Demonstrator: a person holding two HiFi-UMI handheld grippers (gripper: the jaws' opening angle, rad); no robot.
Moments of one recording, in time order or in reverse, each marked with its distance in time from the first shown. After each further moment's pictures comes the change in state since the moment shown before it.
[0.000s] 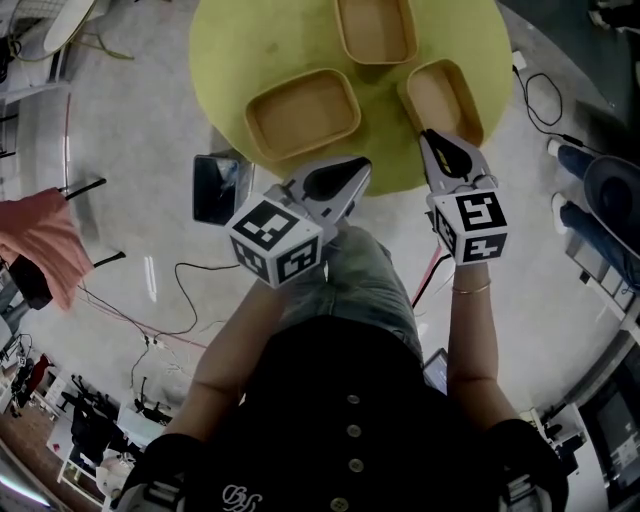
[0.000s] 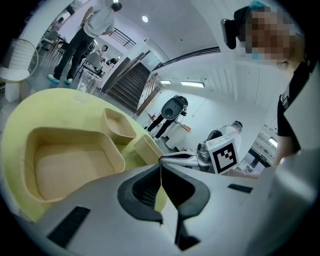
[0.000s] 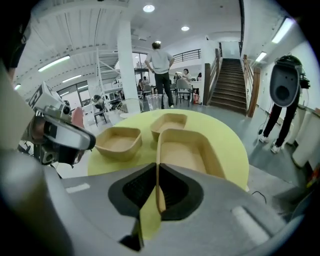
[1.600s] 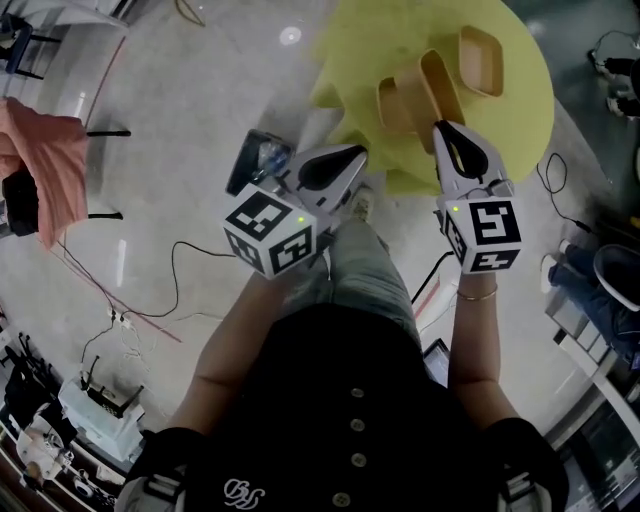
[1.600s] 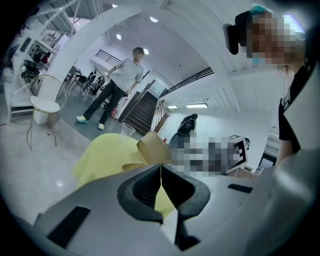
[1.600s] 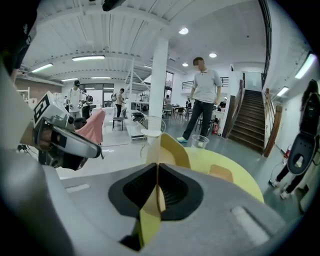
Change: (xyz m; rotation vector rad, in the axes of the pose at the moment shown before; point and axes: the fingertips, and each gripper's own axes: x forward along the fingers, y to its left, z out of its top) left arm -0.210 0.018 0.031 0.045 -0.300 0.159; right arm -0.030 0.190 0.133 -0.268 -0.223 0.080
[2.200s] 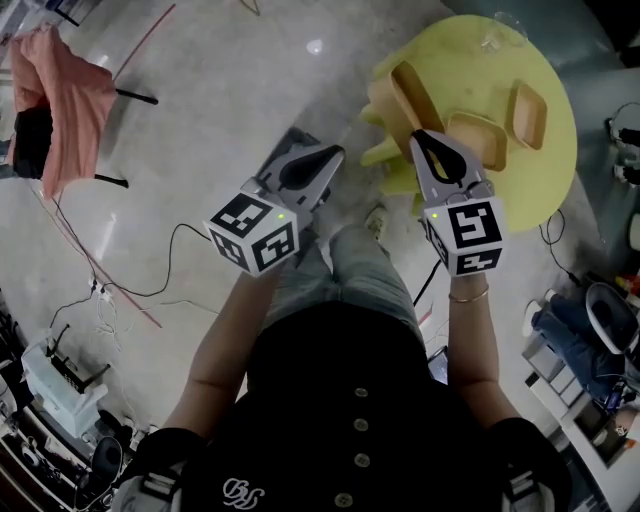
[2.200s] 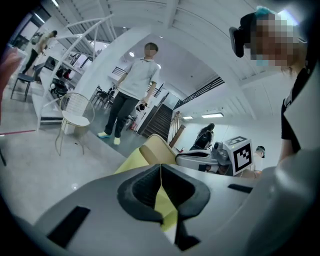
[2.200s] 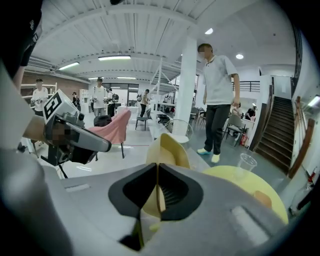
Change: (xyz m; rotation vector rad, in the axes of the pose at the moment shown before) left arm -0.139 0.079 0.024 -0.032 -0.138 0.192; right arm 0.058 0.142 0.054 -0.174 -0.009 0.222
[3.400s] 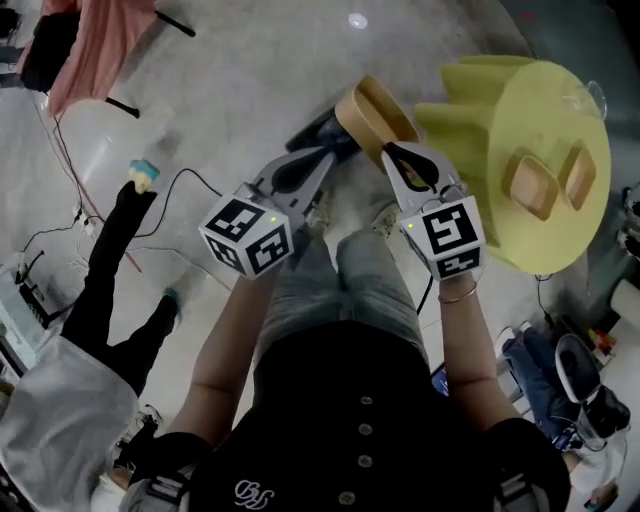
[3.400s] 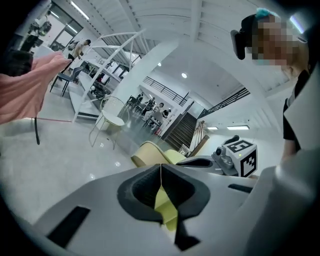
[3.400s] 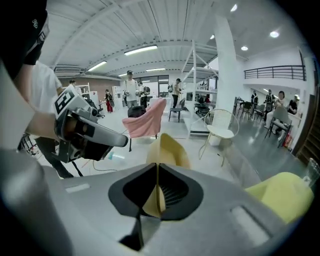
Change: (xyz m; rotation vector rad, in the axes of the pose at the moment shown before) left arm -0.119 0.112 -0.043 -0.184 -0.102 0.249; right arm 0.108 0.171 -0.007 -0.113 0.106 0.395
